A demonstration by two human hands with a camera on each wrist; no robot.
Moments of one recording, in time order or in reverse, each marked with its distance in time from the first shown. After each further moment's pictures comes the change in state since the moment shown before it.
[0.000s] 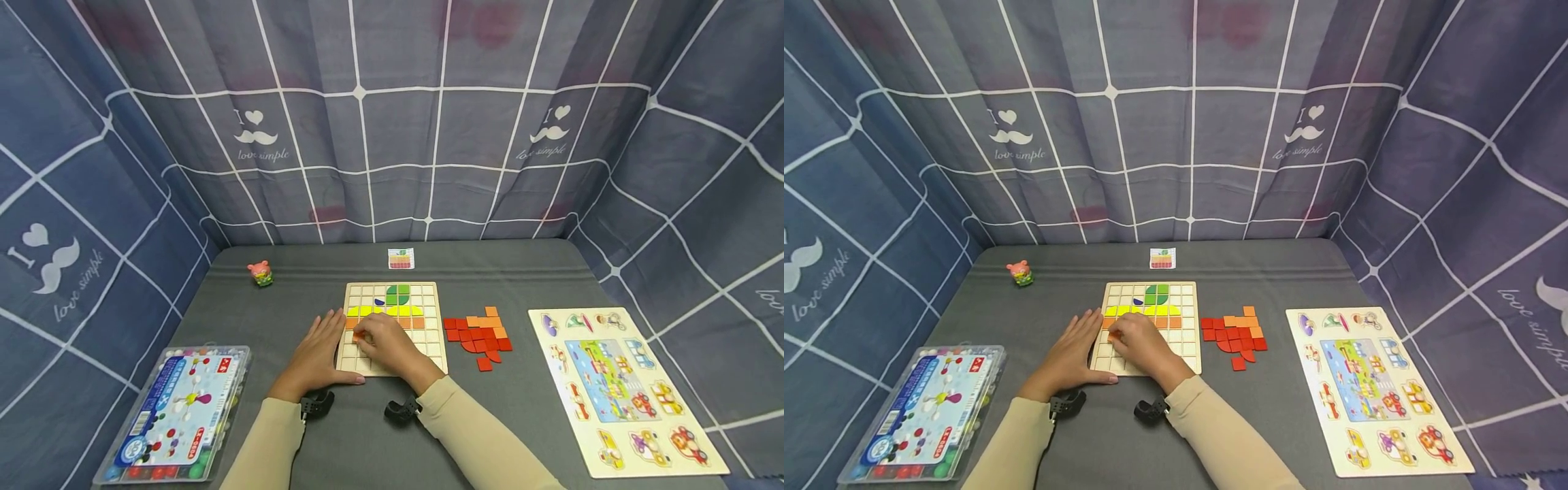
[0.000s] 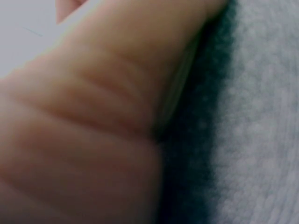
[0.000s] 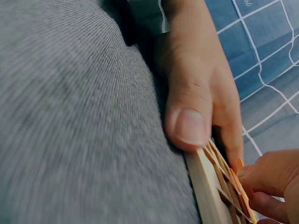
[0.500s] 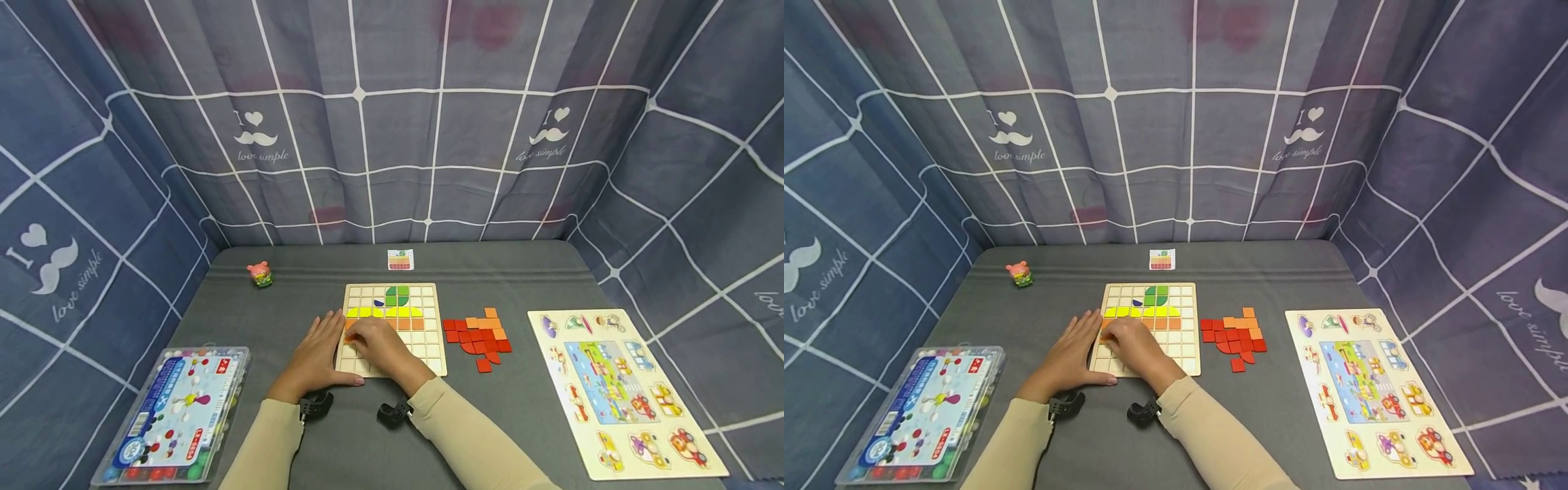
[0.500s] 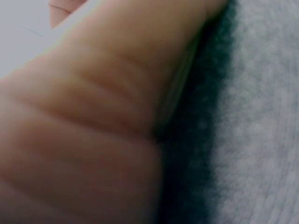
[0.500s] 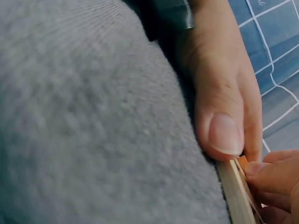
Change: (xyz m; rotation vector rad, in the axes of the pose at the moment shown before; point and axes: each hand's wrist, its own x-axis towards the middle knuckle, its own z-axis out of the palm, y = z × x) left_hand -0.003 -0.001 0.000 -0.009 0.022 0.034; right_hand 0.009 -0.003 0.015 -0.011 0.019 -0.038
